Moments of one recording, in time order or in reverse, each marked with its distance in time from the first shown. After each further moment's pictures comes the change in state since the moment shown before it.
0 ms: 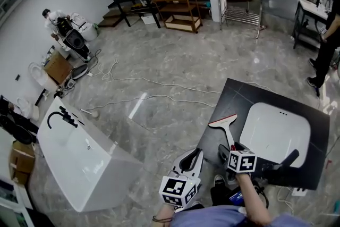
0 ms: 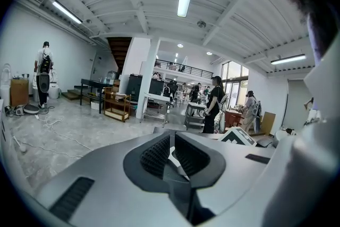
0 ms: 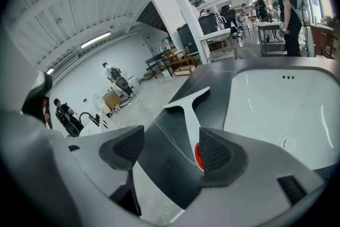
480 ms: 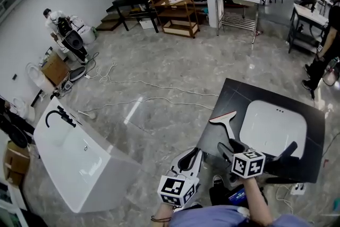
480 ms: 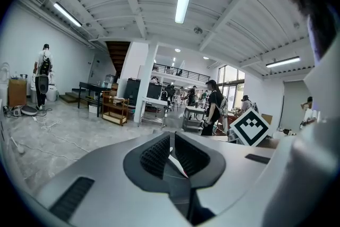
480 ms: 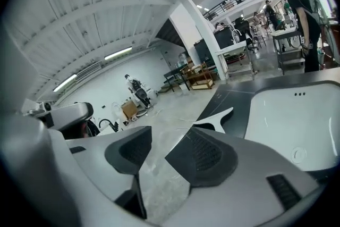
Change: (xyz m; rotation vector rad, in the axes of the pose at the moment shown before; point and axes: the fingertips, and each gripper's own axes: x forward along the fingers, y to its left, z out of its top) left arm -0.046 -0.002 -0.001 0.009 -0.047 -0.028; right arm -0.068 0.075 0.016 -0.062 -0.137 0.201
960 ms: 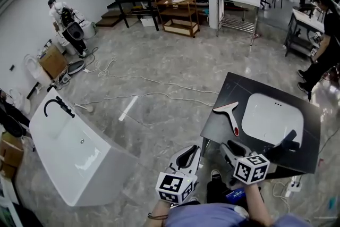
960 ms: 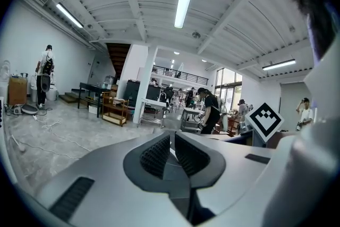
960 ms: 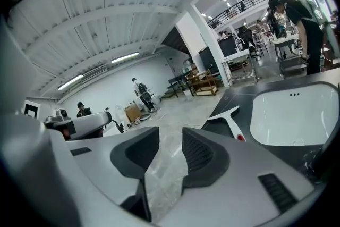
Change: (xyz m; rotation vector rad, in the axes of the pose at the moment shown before) left arm -0.075 0.000 -0.016 -0.001 -0.024 -0.022; right arm -0.056 0.073 -0.031 -0.037 -0.078 0.018
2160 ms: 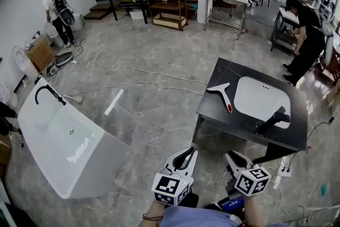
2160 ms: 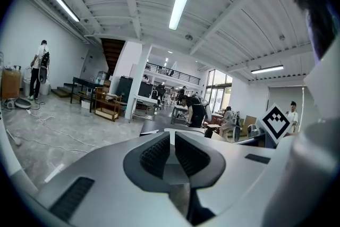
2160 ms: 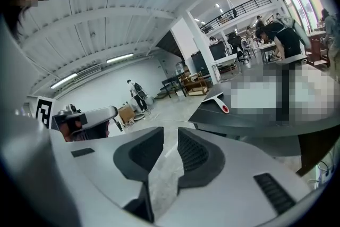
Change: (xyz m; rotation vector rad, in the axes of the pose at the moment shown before) left arm -0.122 -0.039 -0.043 -0.014 0.021 -0.103; right arm -0.120 0.069 -0.098 0.025 -0.054 -0.116
